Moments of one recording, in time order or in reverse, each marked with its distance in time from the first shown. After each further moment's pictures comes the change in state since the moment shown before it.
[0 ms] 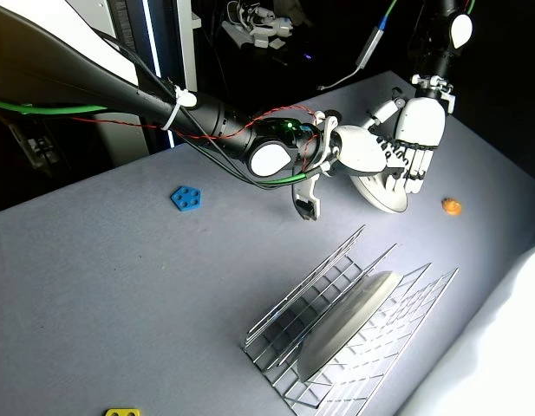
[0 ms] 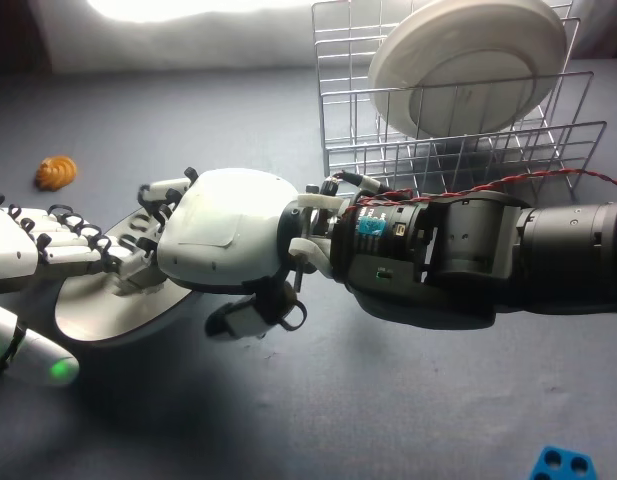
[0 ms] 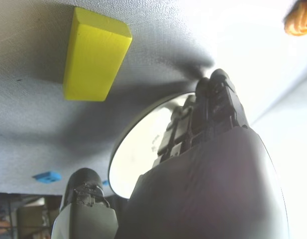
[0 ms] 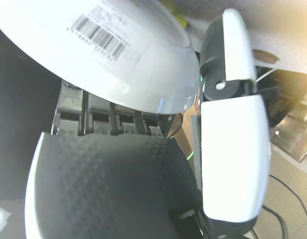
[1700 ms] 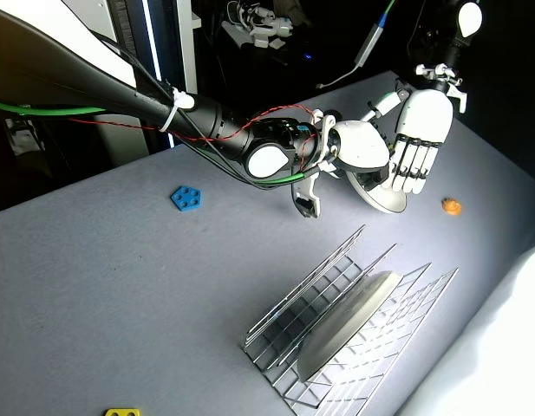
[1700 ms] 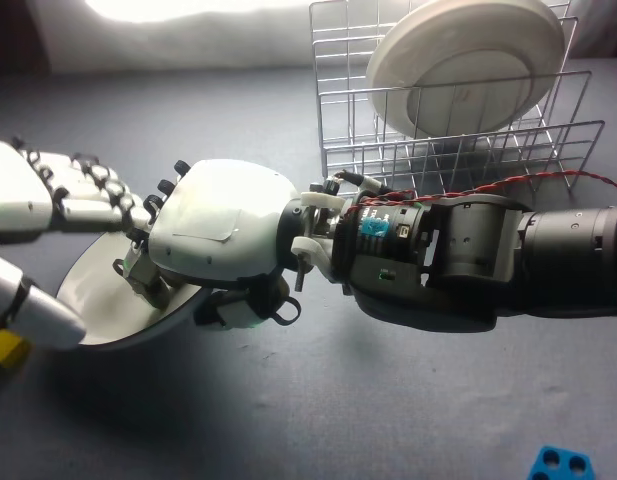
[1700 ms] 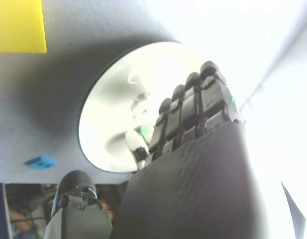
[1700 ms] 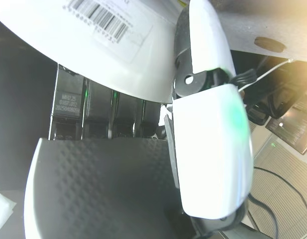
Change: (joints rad) left arm -0.254 0.075 -0.056 0.109 -0.053 0.012; right arm -0.010 0.000 0.000 0.006 0.050 -0.005
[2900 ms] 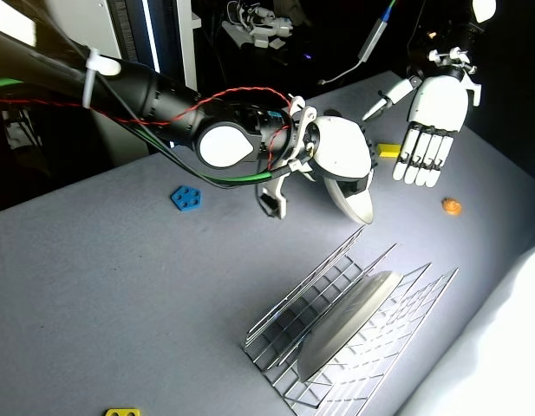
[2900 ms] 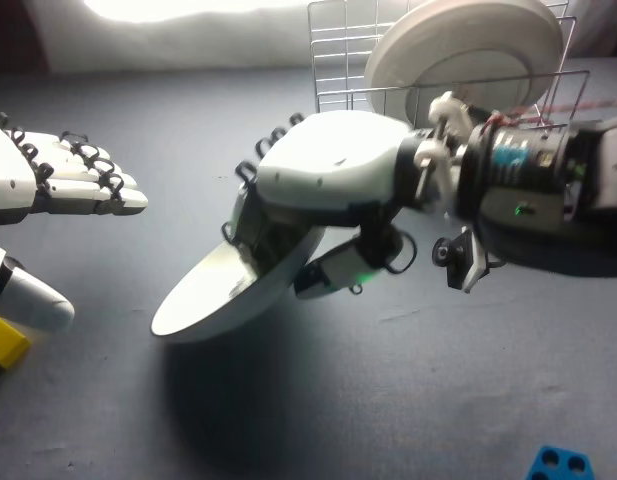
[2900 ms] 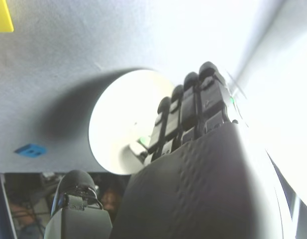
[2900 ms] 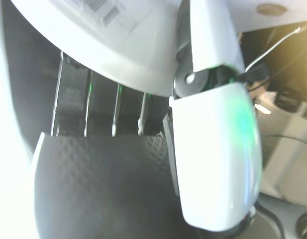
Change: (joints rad) left arm -0.011 -0.002 0.052 -0.004 -0.081 -0.011; right arm 0.091 0.327 -0.253 -0.007 -0.171 0.335
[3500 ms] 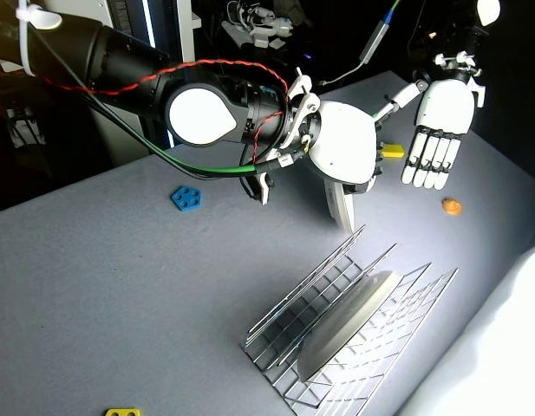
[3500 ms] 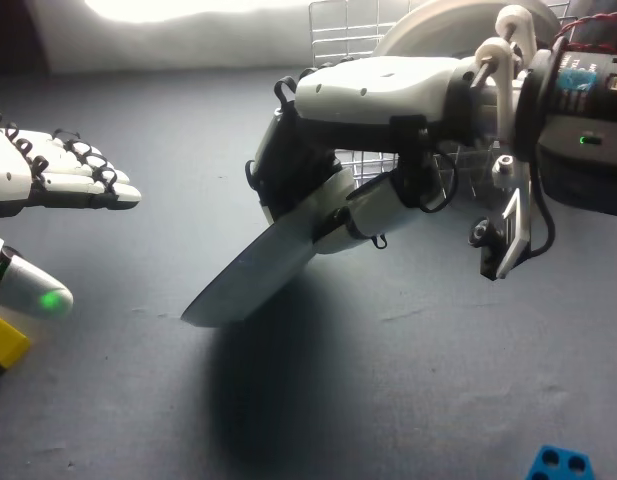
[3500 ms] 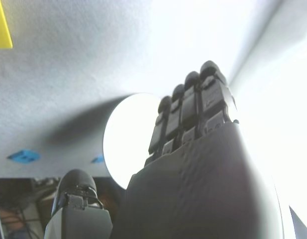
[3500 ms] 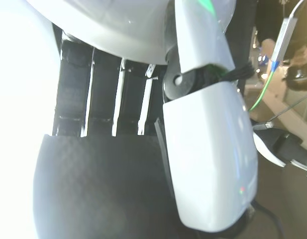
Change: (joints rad) left arm 0.001 -0.026 0.056 0.000 -0.002 -0.085; right arm 0.109 0.120 -0.084 -0.004 -0.140 0.278
